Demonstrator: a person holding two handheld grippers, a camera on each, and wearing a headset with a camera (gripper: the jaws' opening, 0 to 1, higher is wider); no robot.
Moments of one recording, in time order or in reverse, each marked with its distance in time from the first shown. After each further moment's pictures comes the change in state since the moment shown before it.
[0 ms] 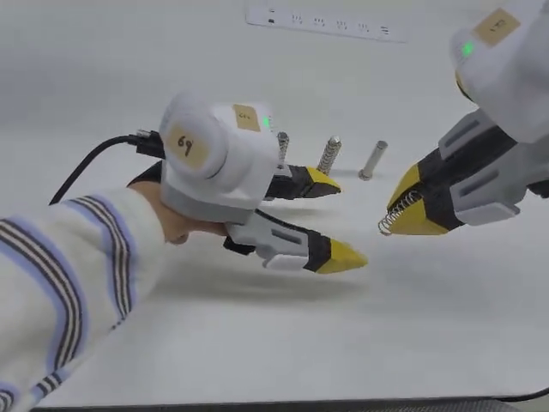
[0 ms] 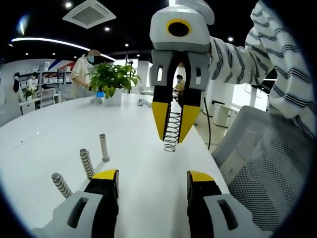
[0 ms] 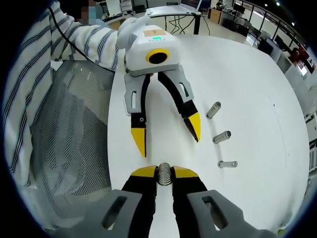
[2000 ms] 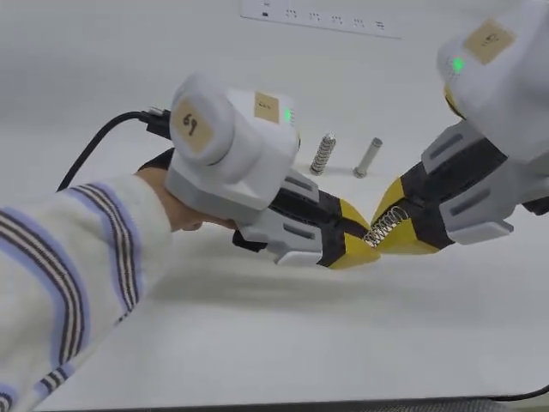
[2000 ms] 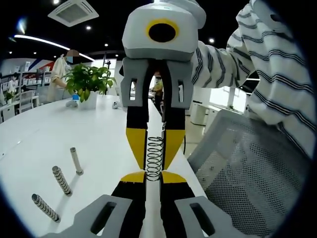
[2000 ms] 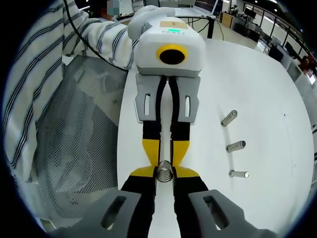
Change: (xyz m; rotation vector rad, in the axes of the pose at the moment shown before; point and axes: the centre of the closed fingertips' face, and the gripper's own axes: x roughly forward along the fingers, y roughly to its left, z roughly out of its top) left arm 0.009 -0.040 0.019 0.031 -0.002 -0.225; right arm 0.014 0.021 0.007 -0.061 -0.018 0.083
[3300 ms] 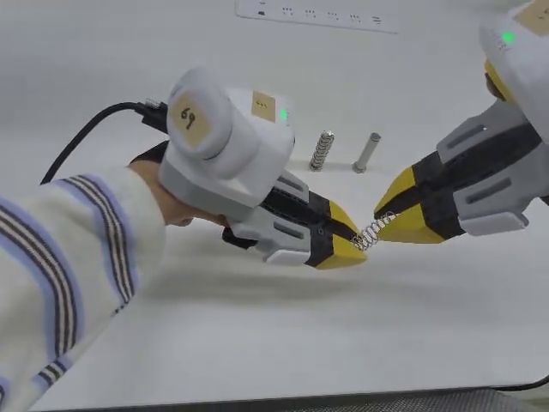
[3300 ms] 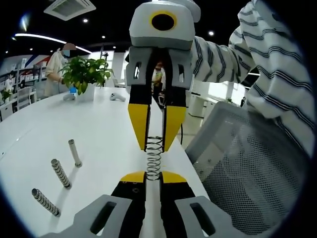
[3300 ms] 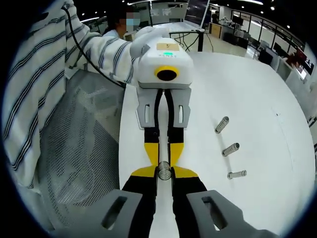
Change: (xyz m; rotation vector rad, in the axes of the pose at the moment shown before) left arm -0.001 0.002 -0.009 0.003 0.072 -0.006; right arm -0.015 0.006 0.015 0.048 -0.150 -0.040
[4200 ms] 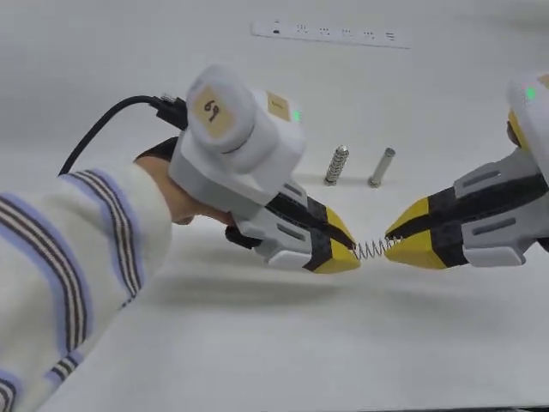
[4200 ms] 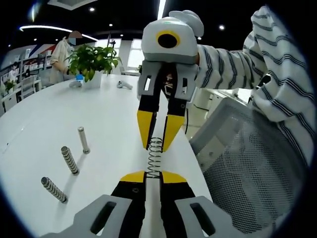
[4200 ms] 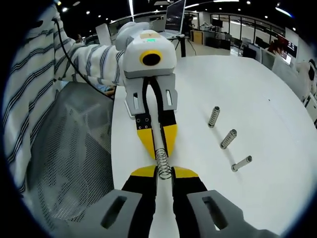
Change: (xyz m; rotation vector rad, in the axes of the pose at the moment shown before) left arm -0.020 0.002 -0.013 -0.065 0.117 0.024; right arm 0.013 -0.007 -0.013 0.120 -0.133 -0.049
